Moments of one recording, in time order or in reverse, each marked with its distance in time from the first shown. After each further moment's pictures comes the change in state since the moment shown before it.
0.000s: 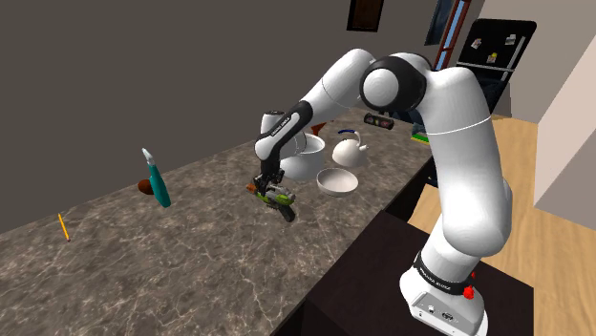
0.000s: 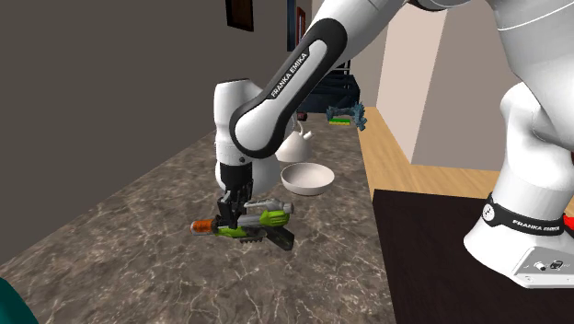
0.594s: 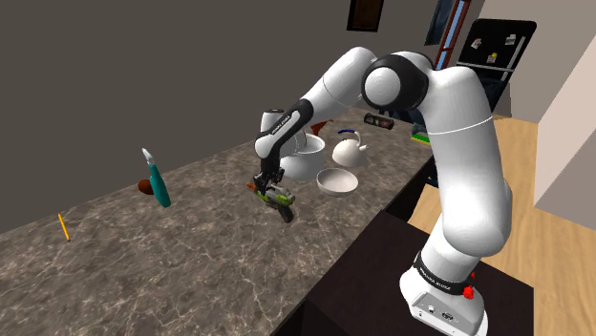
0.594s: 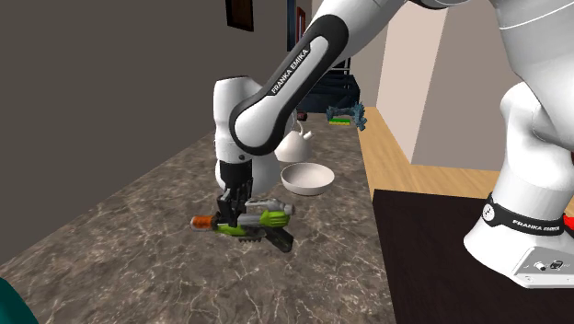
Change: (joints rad) arm 0.001 -0.012 -0.001 -0.001 -0.001 -0.012 0.002
